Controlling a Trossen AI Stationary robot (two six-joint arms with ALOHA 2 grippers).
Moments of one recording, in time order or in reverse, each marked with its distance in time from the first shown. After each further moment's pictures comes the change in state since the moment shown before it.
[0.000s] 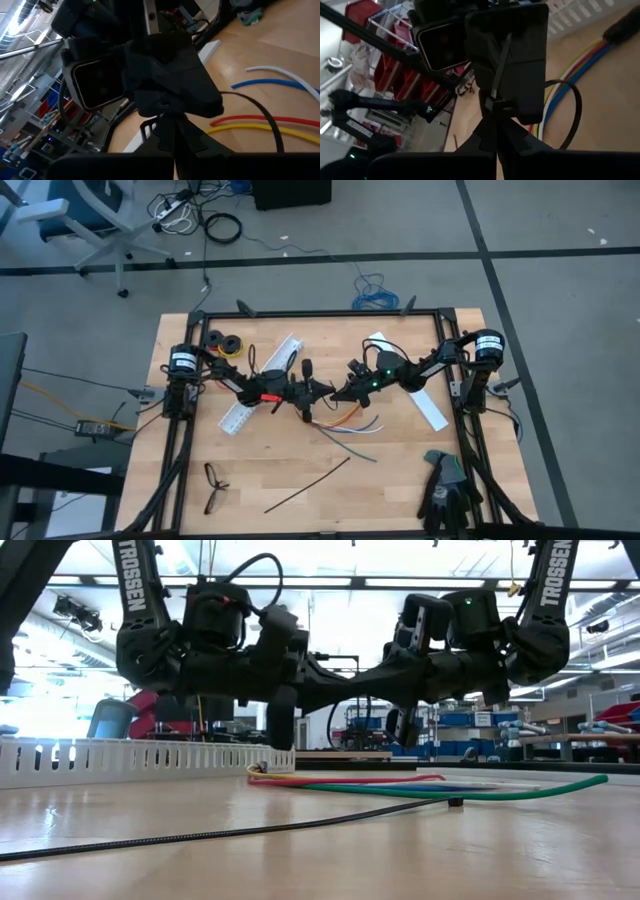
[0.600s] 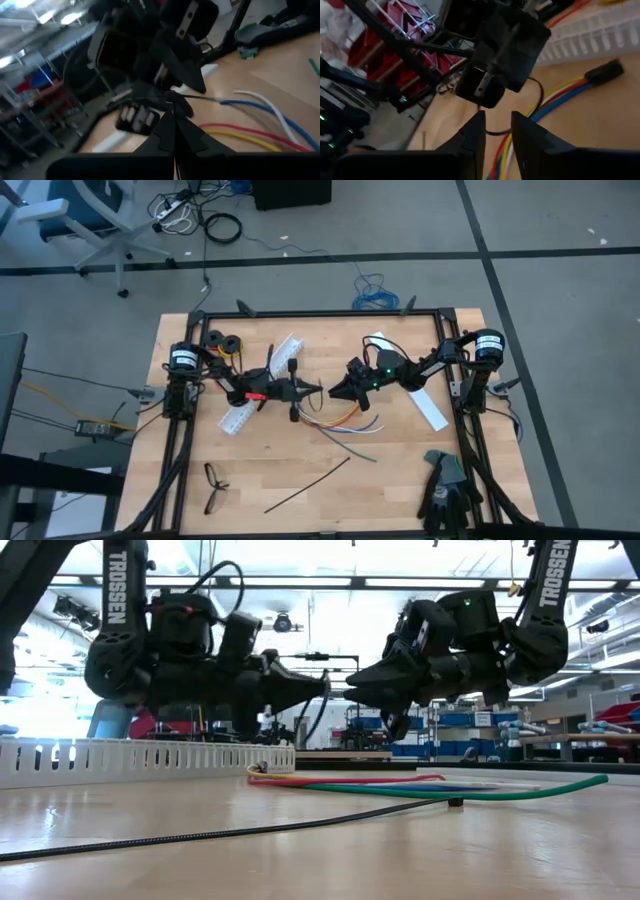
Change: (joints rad) left arm 0.047 0.000 -0.175 0.245 0.062 -0.309; right arm -0.007 0.000 0.002 -0.001 0.048 -0.298
